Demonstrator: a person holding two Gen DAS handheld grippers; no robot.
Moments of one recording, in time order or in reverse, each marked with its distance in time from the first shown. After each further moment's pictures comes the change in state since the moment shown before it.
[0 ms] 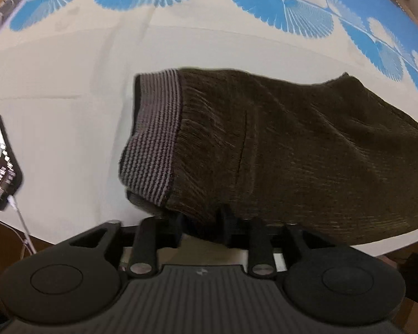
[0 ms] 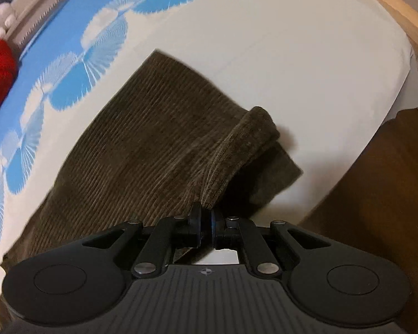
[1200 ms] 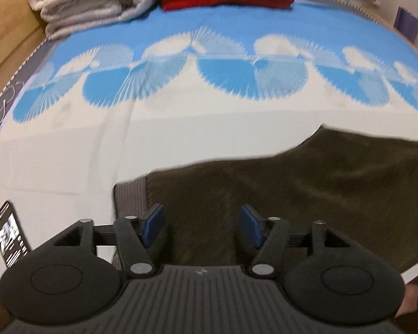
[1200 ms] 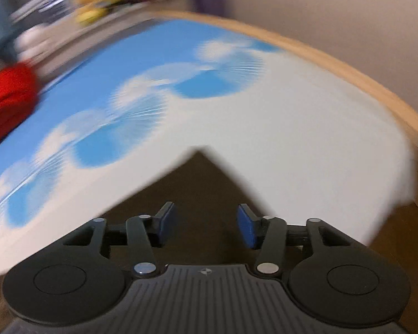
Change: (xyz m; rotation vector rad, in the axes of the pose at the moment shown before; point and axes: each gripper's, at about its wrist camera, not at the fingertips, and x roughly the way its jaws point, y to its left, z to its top) left arm -0.021 -0.069 0.036 0.150 -0.320 0.072; right arm -0.013 0.101 0.010 -0.237 -0.355 0.014
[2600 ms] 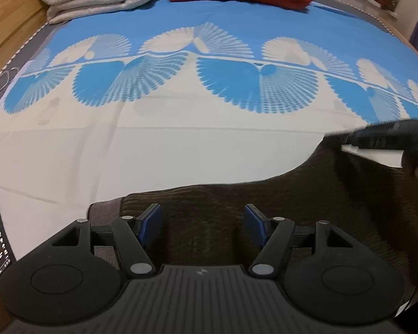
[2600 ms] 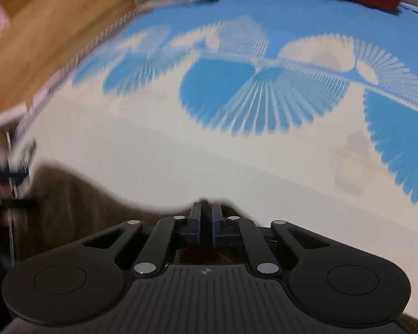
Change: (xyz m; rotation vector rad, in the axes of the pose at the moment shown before) left arm 0.038 -0.004 0.034 -0.096 0.072 -0.003; right arm 0.108 0.476 -0.122 -0.708 0.308 0.747
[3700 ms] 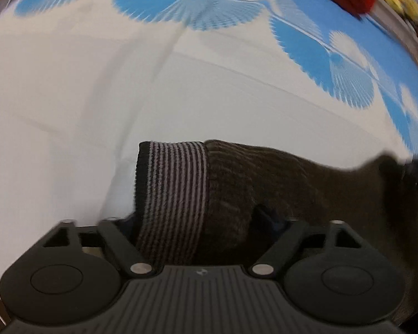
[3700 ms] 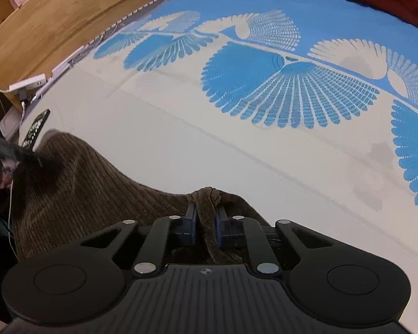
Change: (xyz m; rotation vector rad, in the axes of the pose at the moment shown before) left arm 0.067 0.098 -0.033 -0.229 0.134 -0.089; right arm 0.020 0.001 -0.014 -0.151 0.083 0.061
